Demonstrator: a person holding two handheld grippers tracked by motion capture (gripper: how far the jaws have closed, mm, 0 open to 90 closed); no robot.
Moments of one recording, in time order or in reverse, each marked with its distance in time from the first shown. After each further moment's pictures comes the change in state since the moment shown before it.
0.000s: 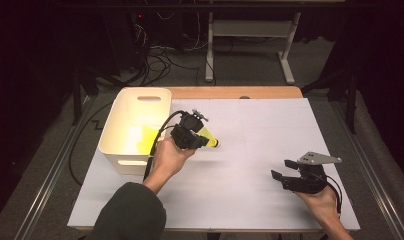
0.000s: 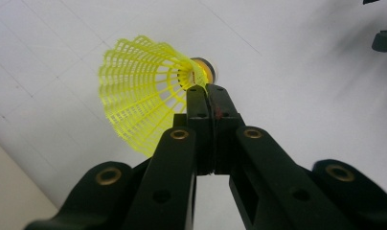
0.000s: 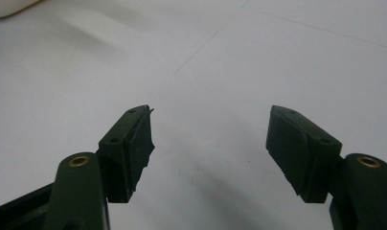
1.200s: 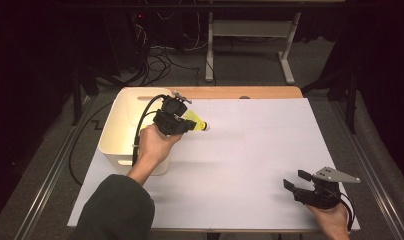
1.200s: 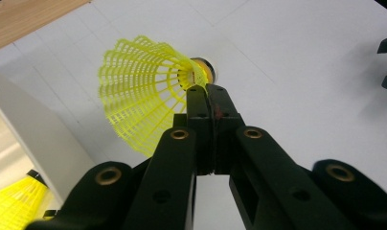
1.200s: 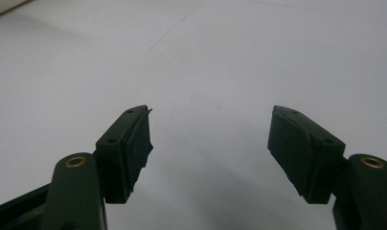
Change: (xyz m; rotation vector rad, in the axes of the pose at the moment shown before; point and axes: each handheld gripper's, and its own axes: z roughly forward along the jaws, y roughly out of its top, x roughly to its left) left arm 0.023 0.005 -0.052 -0.089 0.052 -0.045; right arm -0.006 -0.043 -0.022 -0.071 -0.067 0.069
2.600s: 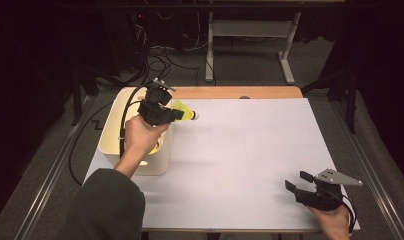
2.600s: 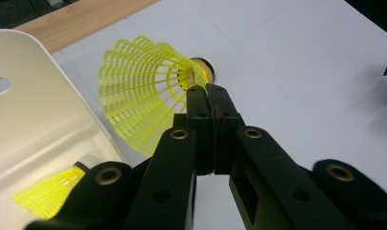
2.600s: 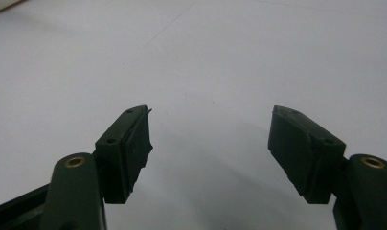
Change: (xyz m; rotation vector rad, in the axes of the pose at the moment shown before) left arm 0.025 0.002 -0.032 -0.054 0.027 -0.050; right arm -0.002 -0.005 -0.002 -0.006 -0.011 0.007
